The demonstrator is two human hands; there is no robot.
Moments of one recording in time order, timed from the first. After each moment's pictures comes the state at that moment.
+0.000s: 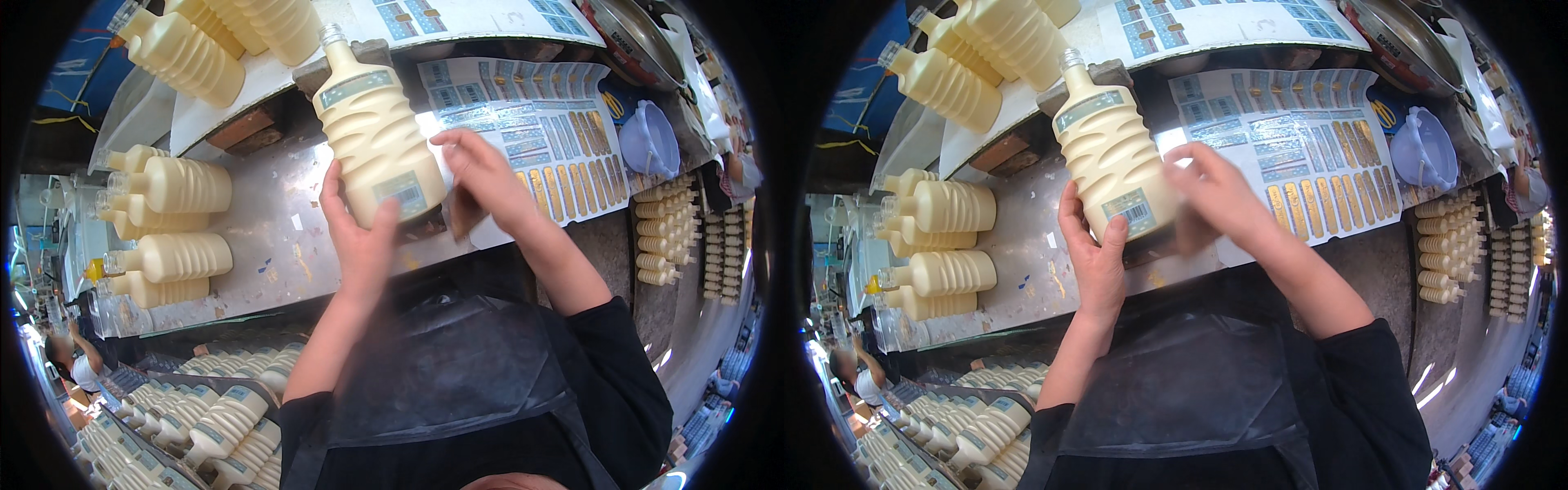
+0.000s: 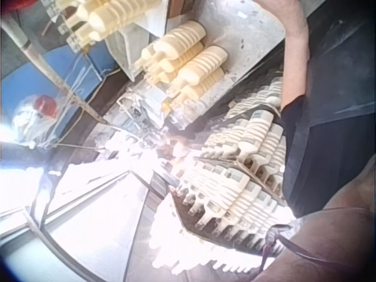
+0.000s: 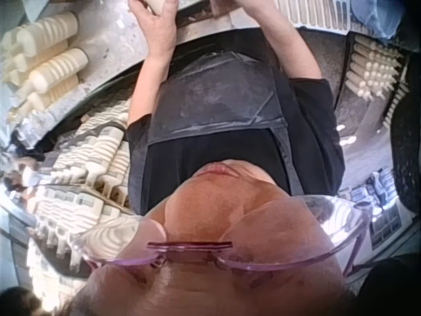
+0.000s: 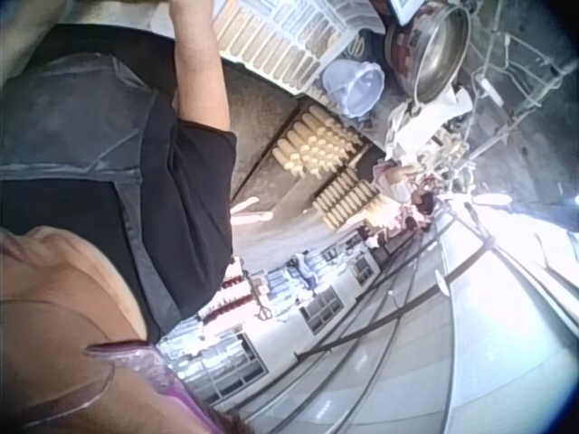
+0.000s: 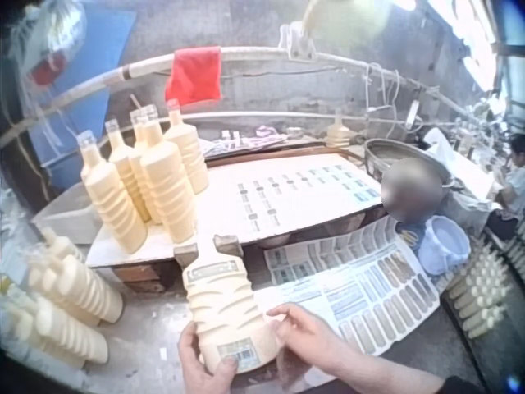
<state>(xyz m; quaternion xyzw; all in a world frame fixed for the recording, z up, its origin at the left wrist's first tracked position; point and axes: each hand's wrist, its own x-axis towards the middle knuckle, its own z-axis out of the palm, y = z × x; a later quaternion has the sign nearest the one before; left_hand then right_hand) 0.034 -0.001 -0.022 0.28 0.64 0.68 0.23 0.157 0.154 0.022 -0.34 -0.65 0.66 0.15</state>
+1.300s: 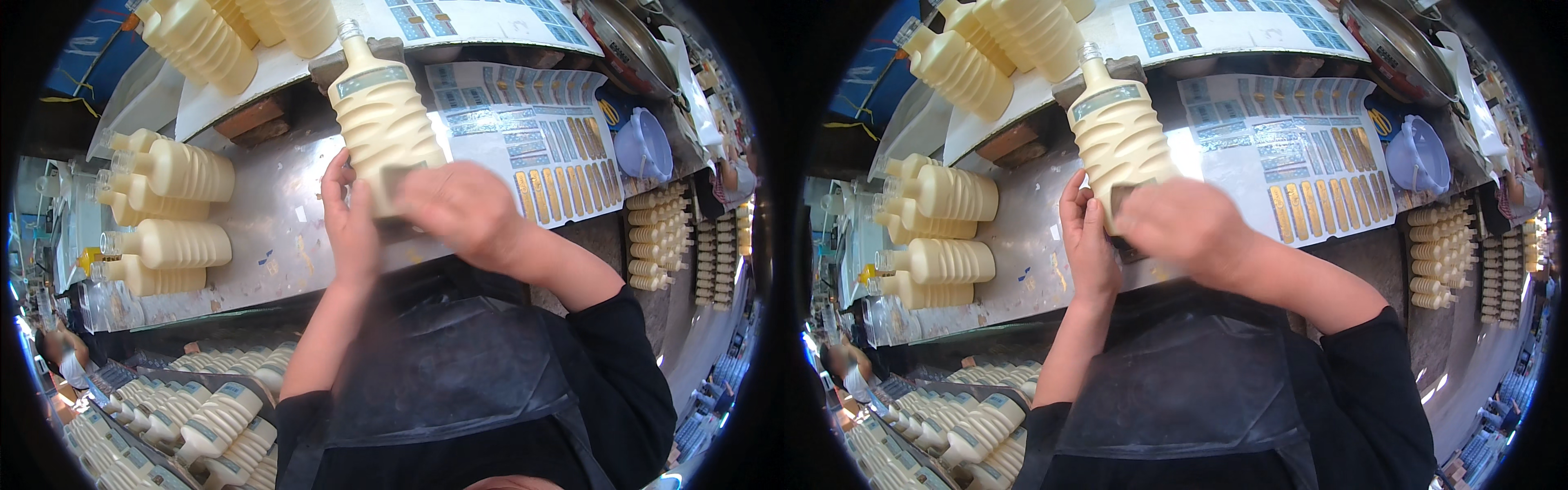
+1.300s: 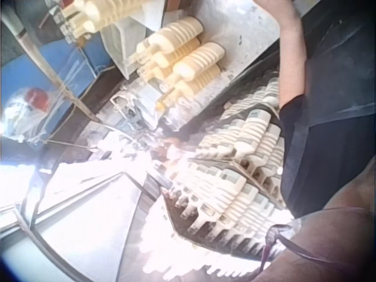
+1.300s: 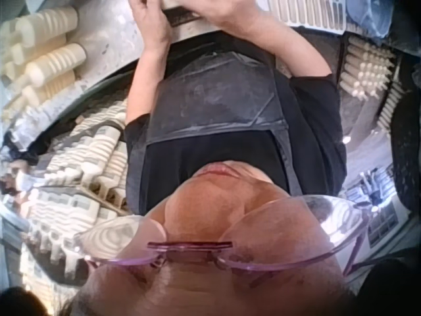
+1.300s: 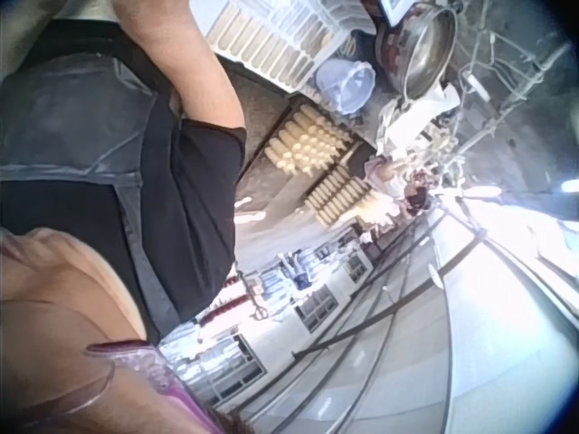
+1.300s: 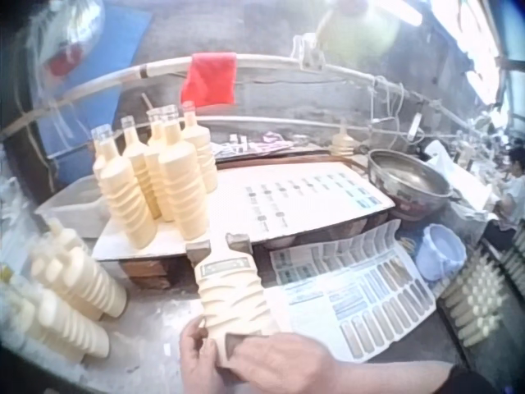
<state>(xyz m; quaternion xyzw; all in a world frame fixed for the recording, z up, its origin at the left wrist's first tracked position) 0.018 -0.005 -0.034 0.23 0.59 0.73 0.26 0.146 0.117 0.043 0.05 -0.91 0.13 0.40</state>
